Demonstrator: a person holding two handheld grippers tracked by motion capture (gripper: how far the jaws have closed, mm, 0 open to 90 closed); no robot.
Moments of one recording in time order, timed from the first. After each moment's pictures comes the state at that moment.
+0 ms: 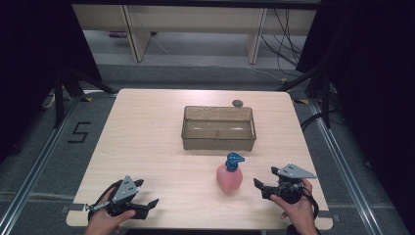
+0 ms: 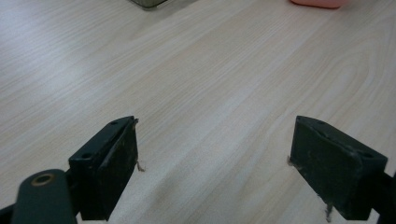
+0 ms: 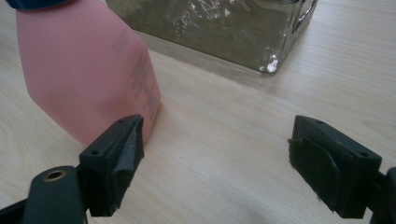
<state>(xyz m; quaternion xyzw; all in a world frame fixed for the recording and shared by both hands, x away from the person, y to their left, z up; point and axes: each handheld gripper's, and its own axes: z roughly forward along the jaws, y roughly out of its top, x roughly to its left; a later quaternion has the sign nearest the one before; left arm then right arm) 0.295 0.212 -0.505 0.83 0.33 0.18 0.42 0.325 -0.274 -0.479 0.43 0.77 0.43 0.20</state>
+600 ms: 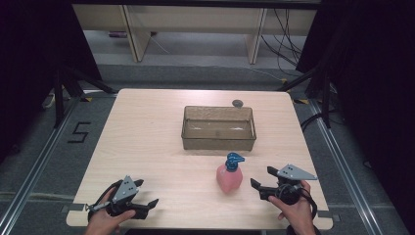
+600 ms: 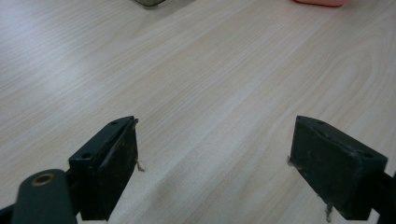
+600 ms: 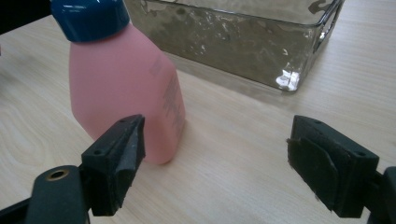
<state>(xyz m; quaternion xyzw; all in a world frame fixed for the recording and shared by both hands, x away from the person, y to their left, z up) 0.294 0.211 -0.506 0.82 0.33 0.18 0.42 0.322 -0.267 -0.475 0.41 0.76 0.47 0.19</state>
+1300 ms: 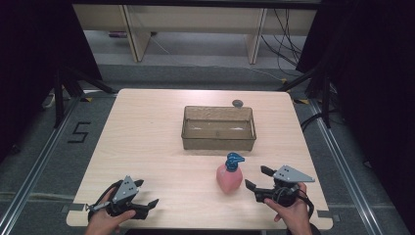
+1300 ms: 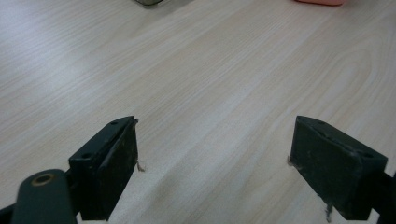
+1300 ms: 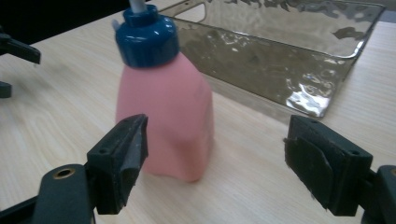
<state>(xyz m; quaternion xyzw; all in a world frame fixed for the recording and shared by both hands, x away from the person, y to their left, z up) 0.295 0.212 -0.505 0.83 0.33 0.19 0.42 0.313 -0.252 -0.465 0.37 0.76 0.49 0.19</state>
